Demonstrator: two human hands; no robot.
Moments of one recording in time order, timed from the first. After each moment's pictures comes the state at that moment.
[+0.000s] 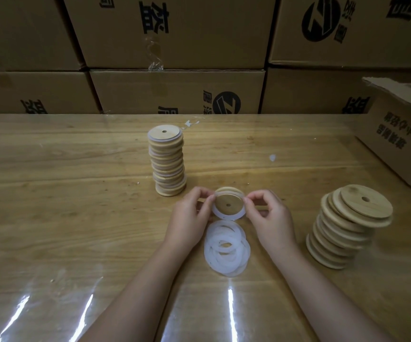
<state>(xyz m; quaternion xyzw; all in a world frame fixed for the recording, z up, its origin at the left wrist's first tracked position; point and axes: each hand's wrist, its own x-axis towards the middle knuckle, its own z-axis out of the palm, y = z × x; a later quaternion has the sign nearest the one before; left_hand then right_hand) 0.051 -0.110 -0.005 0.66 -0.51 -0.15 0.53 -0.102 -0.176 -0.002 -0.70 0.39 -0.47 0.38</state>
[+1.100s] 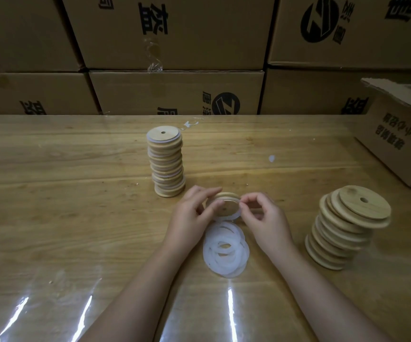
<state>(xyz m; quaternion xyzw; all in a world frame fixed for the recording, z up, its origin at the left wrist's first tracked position) 0.050 -0.110 0.002 0.62 -0.58 -0.08 0.52 -0.102 -0.177 -0.003 -0.72 0.37 -0.44 0.40</state>
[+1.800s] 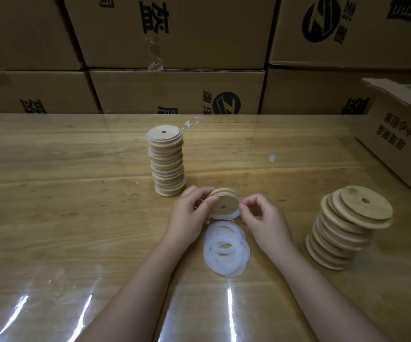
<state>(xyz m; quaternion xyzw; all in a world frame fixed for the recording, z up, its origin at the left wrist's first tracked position) 0.051 -0.113 0.003 0.62 -0.50 -0.19 0.57 -0.102 -0.180 -0.008 -0.72 0.41 -0.39 0.40</state>
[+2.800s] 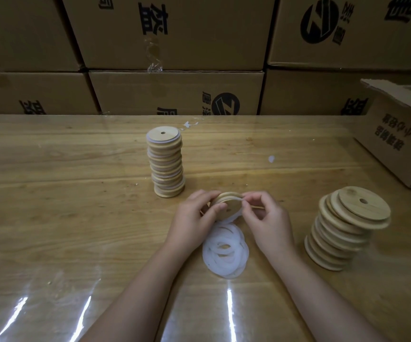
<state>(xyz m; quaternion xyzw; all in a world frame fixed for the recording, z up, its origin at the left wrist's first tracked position) 0.044 -0.108 0.008 0.63 -0.59 -0.07 0.49 -0.100 -0.179 -0.008 -0.71 0.35 -0.50 0.36</state>
